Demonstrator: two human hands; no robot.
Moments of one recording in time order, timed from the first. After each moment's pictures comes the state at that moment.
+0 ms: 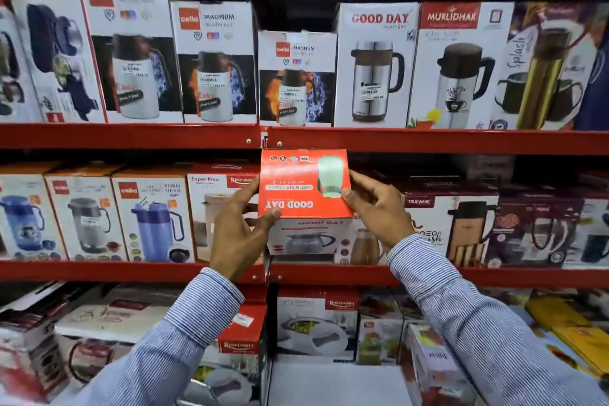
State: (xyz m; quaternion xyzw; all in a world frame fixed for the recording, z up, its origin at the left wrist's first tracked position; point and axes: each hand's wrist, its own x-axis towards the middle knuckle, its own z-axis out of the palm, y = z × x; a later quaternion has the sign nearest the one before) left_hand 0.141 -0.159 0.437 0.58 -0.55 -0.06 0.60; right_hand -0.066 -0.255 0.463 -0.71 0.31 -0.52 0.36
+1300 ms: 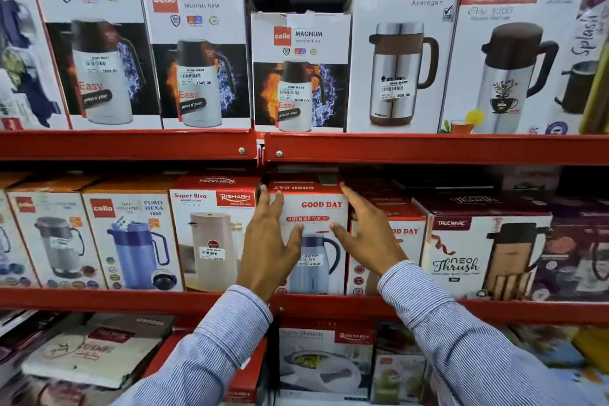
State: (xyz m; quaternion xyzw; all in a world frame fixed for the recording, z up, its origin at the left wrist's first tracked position) left_hand 0.144 -0.270 0.414 0.67 -0.57 0.07 0.46; right_hand -0.020 -0.349 0.428 -0.81 0.40 -0.39 0.16
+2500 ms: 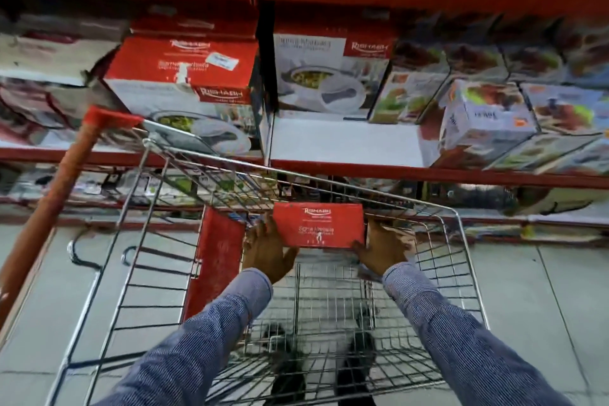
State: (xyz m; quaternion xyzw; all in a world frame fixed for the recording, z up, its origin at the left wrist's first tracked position) left_hand 0.090 -0.065 -0.032 0.81 -0.48 -0.32 0.03; right_hand -0.131 -0.157 -0.016 -0.71 0.62 0.06 0.34
